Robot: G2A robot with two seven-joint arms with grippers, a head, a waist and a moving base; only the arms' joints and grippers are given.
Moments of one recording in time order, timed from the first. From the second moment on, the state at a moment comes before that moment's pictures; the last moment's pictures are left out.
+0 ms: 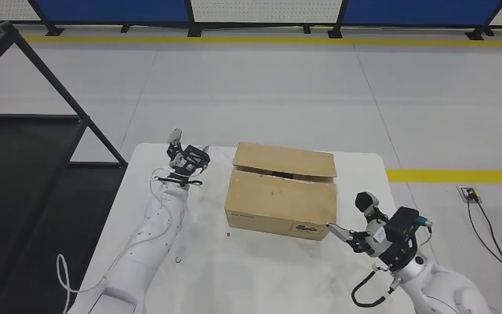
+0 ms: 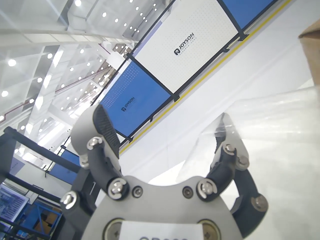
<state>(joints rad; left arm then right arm) 0.35 -1.44 -1.02 -0.30 1.74 0.39 0.62 -1.40 -1.22 1.66 -1.93 -0.98 -0.64 0.20</state>
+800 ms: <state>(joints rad) 0.51 -1.35 -1.19 -0.43 1.60 0.49 0.65 -1.40 -1.22 1.66 -1.93 -0.98 -0.64 0.20</state>
